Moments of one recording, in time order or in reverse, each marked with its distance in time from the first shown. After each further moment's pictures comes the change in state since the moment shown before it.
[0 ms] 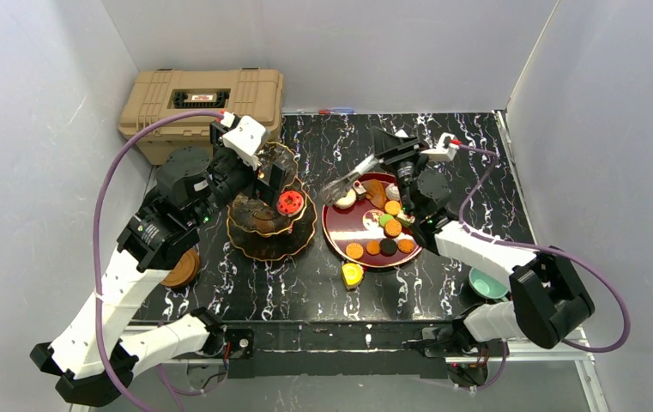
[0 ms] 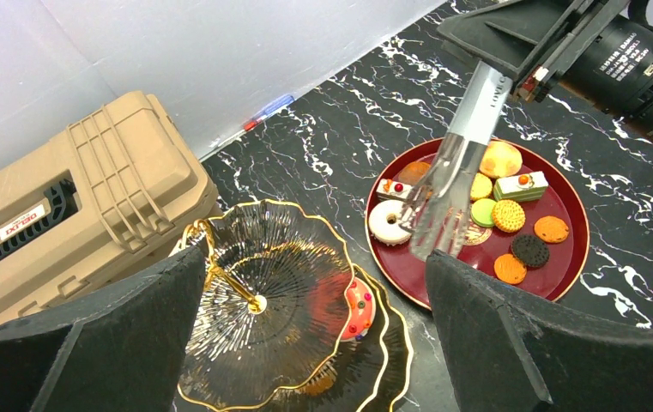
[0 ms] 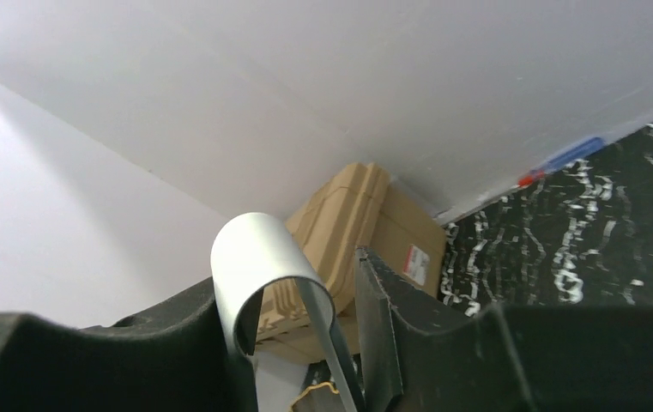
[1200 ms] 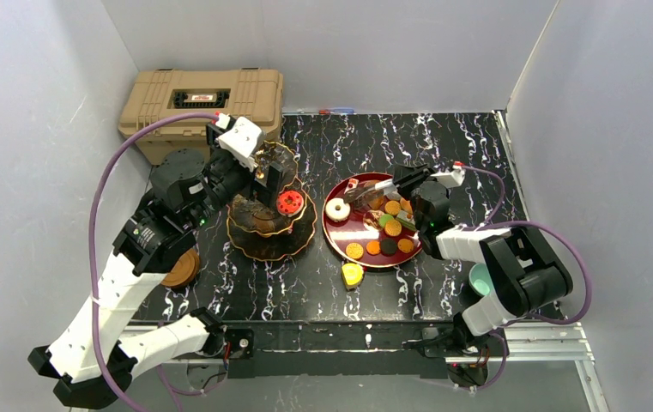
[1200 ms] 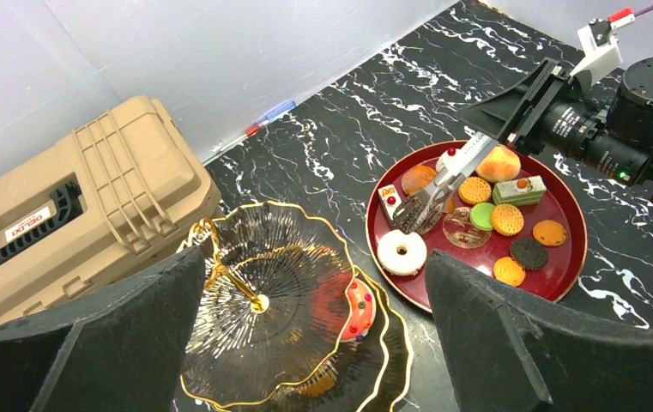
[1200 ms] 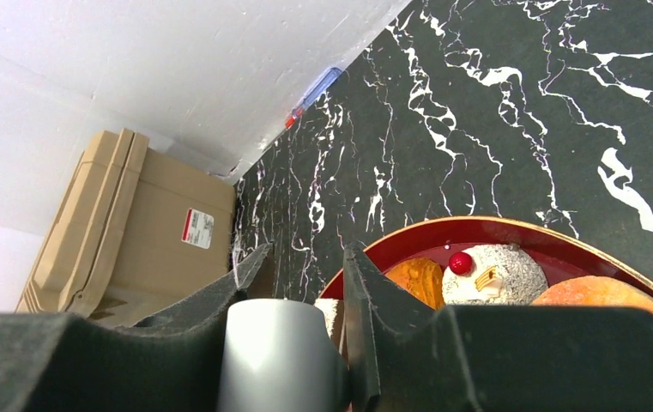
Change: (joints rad) left arm 0.000 -0.016 0.000 -0.001 0.000 0.000; right arm -0.209 0.167 -0.233 0.002 -0.036 0.039
